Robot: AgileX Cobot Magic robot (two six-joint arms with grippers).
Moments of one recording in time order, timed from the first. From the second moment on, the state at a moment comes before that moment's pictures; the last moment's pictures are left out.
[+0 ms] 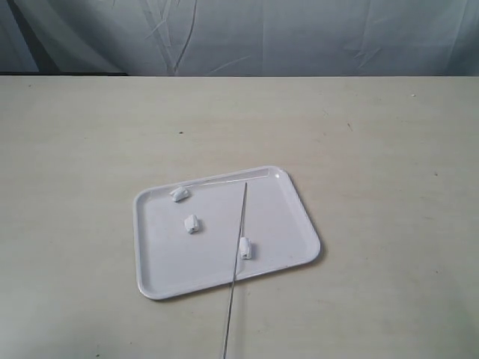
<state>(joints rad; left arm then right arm) 0.13 0.00 0.00 0.15 0.31 -0.22 -0.10 0.01 0.00 0.08 0.38 -0.09</state>
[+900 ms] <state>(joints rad) 0.09 0.00 0.00 -0.13 0.31 0.07 0.00 0.01 0.00 0.08 0.38 -0.10</state>
